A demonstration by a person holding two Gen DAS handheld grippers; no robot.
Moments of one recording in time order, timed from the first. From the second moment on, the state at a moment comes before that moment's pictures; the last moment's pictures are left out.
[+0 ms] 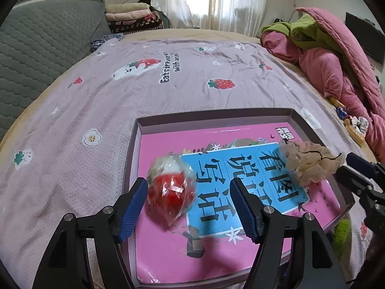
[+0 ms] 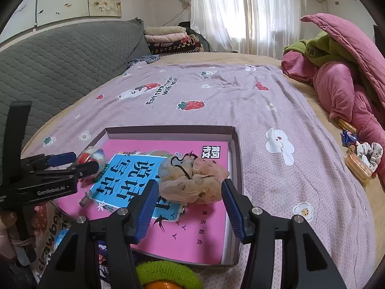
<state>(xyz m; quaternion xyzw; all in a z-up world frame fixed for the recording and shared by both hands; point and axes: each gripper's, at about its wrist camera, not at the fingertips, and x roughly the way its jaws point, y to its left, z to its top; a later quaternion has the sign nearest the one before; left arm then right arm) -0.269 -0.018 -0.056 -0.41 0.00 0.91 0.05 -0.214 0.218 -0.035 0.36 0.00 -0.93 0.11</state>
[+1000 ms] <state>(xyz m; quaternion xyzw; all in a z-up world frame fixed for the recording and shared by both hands) -0.223 -0.021 -0.004 -0.36 -0.01 0.93 0.02 -0.201 0.213 -0.015 0.31 0.01 -0.94 0.13</state>
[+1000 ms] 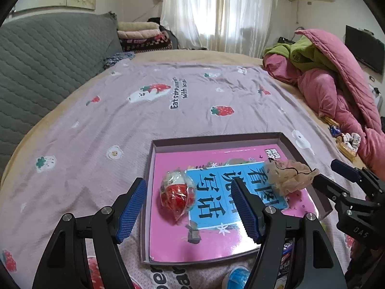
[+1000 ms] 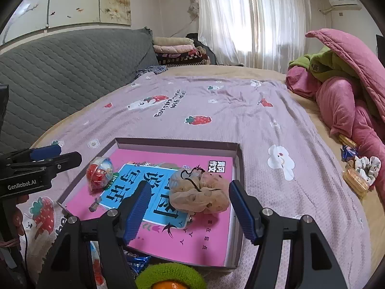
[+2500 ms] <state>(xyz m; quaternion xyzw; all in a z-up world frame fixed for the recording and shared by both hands) -0.133 0.000 -0.026 -0.38 0.00 0.93 0.03 -0.129 0.226 0.013 0.25 0.02 -0.96 0.14</state>
